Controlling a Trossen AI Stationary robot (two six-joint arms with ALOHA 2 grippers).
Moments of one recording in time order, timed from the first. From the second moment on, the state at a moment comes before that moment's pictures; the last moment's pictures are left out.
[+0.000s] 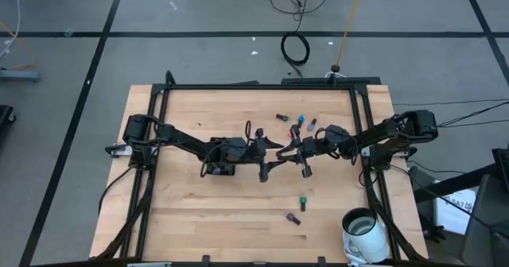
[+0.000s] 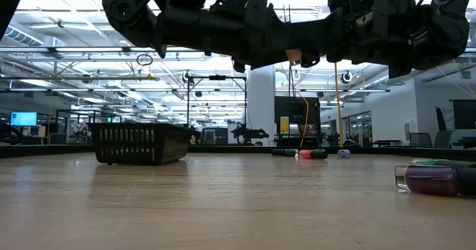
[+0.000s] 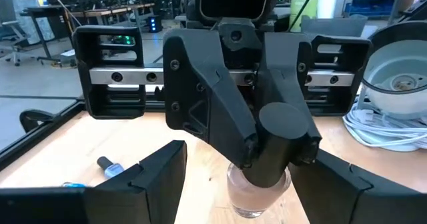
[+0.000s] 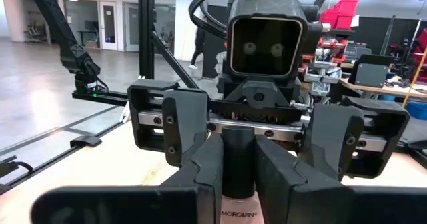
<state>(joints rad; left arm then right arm) -0.06 1.91 0.98 0.85 -0.13 0.03 -0.07 1.51 0.36 1.27 -0.34 -0.06</state>
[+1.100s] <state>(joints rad) -0.05 1.91 0.98 0.85 -0.11 0.10 -0.07 1.51 0.37 1.25 -0.34 -0.07</state>
